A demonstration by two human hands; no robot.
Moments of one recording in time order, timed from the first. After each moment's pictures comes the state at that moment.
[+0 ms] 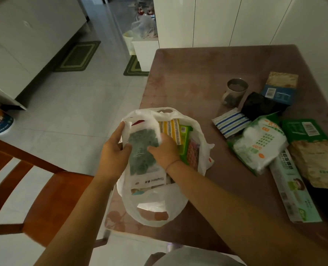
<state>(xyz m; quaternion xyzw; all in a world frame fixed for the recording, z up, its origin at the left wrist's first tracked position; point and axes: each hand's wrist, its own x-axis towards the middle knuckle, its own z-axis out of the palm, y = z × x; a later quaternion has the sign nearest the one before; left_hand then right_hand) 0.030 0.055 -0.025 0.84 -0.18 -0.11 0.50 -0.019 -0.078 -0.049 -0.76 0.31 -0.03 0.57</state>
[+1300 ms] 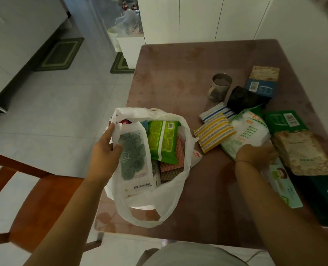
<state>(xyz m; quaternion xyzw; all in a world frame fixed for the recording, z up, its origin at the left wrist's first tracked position) 0.022 0.042 -0.025 0.86 -0.12 -0.15 0.47 -0.152 -0.271 -0.125 -0.52 0.76 -0.25 0.31</state>
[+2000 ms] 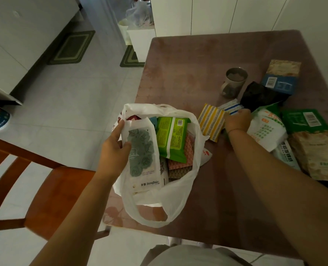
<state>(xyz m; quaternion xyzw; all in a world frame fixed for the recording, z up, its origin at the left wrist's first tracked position) 0.020 0.040 -0.026 0.88 -0.12 -0.14 0.44 -0.050 -0.294 -0.120 -0.67 0.59 -0.21 0.41</state>
